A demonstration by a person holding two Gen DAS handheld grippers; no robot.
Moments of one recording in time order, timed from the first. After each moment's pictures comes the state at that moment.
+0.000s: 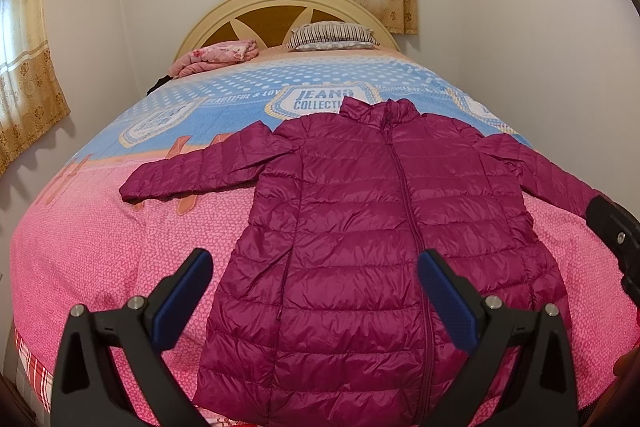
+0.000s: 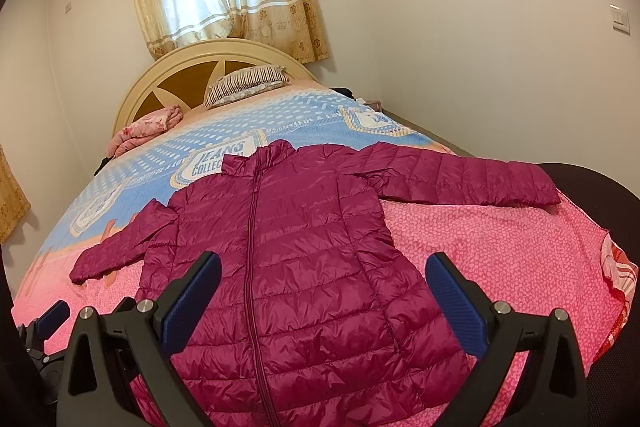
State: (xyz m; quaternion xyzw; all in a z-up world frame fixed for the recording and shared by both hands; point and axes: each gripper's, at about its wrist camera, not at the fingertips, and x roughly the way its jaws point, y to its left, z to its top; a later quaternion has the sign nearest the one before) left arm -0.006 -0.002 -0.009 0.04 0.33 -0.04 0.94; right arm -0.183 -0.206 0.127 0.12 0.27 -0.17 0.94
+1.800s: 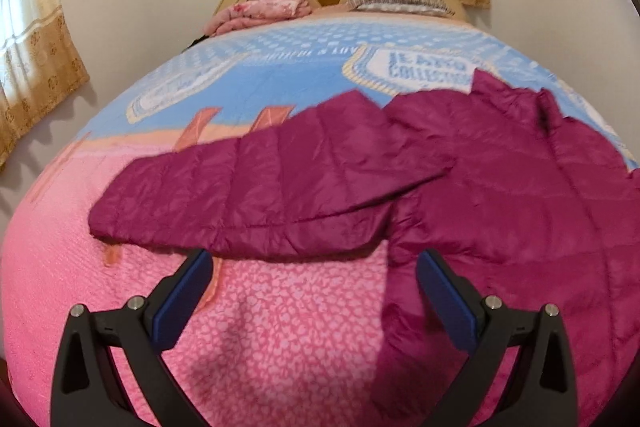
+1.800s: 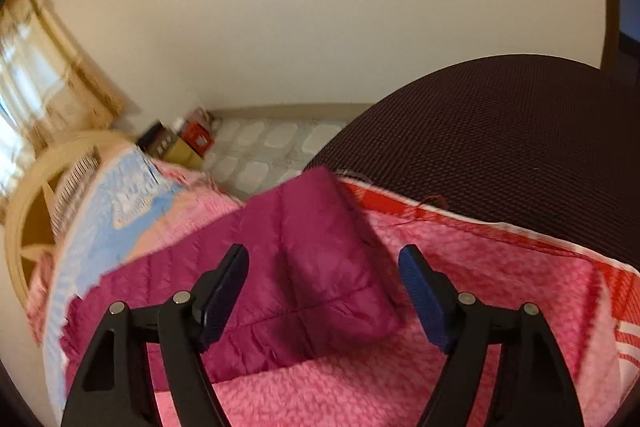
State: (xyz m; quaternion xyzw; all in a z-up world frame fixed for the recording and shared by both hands) left arm 0.215 0.085 -0.106 0.03 0.38 0.05 0.92; right arm -0.130 -0.595 0.020 0.36 0.29 -0.42 0.78
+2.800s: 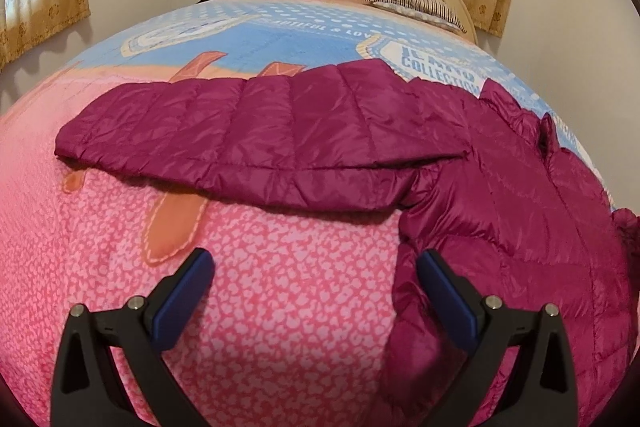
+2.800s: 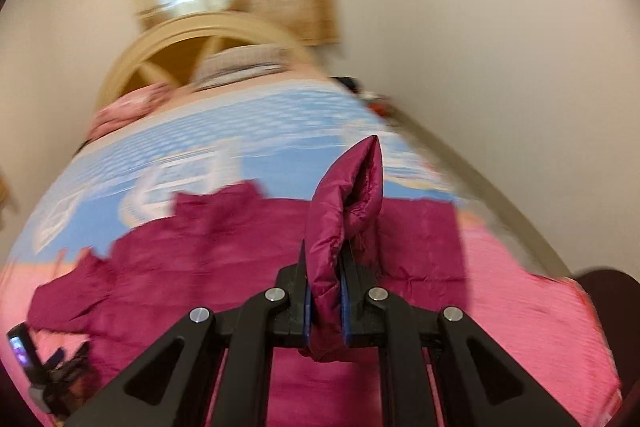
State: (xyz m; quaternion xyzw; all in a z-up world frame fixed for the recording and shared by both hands) left arm 0.203 0.113 -0.129 -0.09 0.39 0.02 0.91; right arm 0.087 -0.265 0.135 0.06 0.32 -0.12 0.94
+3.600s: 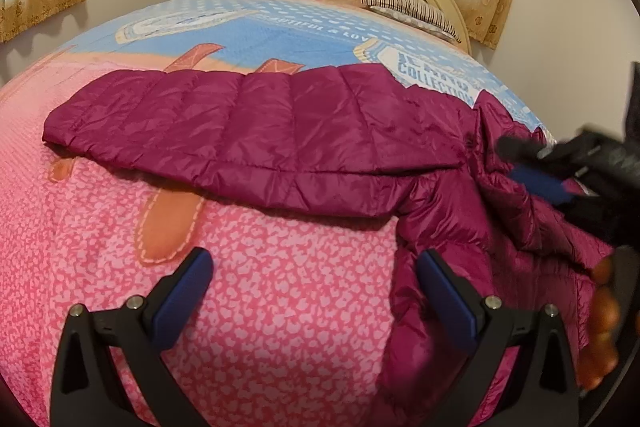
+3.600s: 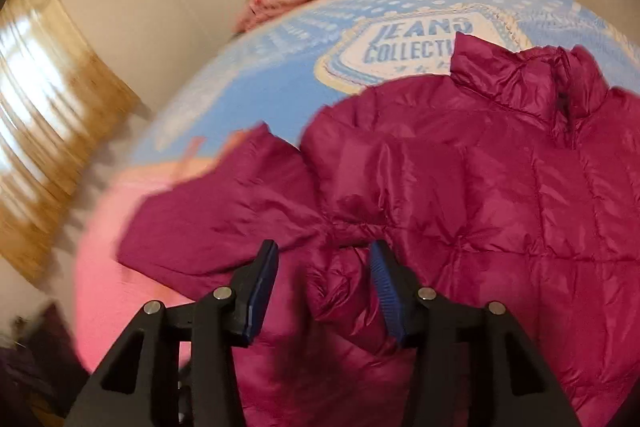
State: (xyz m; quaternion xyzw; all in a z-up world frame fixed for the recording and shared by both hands) left arm 0.204 0.122 -0.131 -0.12 0.39 0.01 0.91; right arm 0.210 -0.078 -0.015 0.16 0.41 0.18 0.88
